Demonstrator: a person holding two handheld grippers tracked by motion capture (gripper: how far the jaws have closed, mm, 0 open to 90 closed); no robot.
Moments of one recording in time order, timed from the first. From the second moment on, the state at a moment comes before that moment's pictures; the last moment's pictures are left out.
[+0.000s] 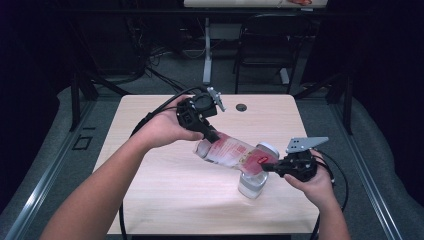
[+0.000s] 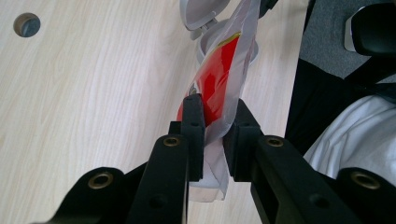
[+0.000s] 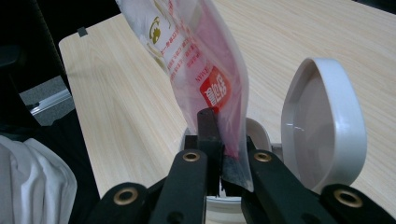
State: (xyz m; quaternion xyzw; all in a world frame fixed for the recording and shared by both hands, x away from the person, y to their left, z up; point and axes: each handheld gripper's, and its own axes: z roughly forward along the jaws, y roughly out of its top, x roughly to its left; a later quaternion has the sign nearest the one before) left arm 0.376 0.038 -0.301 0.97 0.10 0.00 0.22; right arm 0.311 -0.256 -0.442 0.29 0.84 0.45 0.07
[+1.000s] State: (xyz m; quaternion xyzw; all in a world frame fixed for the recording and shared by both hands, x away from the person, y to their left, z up) left arm 0.375 0.033 -0.299 0.97 0.10 0.01 0.23; right arm 0.313 -0.259 -0.445 0.30 0.84 0.45 0.07
